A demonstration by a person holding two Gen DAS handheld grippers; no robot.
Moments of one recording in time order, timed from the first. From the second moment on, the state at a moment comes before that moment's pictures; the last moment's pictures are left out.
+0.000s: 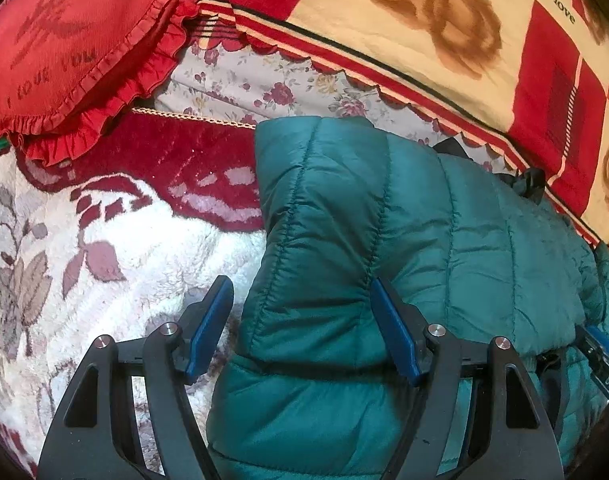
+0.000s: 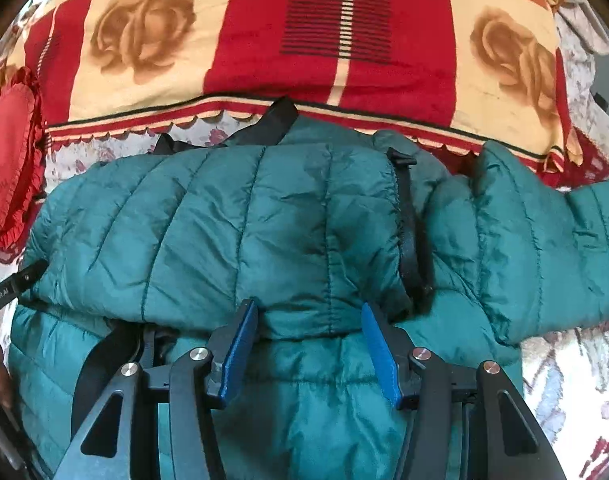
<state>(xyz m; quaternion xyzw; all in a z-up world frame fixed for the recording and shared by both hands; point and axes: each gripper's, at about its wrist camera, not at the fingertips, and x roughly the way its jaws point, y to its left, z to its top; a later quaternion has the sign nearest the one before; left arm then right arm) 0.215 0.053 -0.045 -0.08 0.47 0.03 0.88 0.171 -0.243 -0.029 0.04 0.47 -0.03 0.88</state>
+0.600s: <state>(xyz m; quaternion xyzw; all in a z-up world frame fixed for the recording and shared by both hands) 0.167 0.030 -0.007 -0.06 0.45 0.01 0.89 0.138 -0.243 -0.006 0.06 0.45 -0.01 0.89</state>
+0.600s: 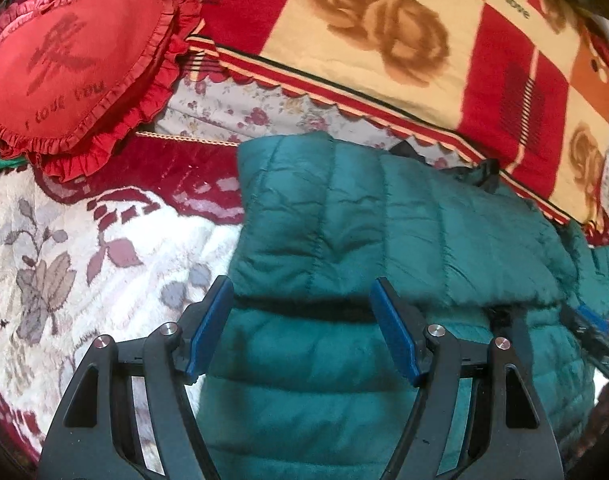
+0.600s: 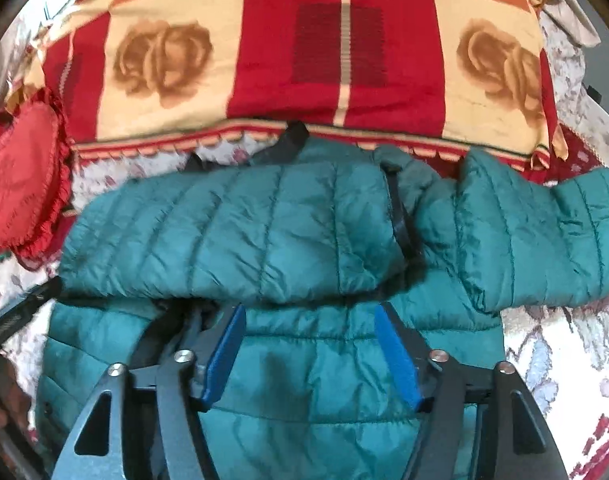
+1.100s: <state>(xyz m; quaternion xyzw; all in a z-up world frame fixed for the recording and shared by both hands) 0.122 -0.025 0.005 -0.06 0.45 -0.06 0.89 0.075 -0.253 0.019 0.05 0.42 -0.02 0.91</state>
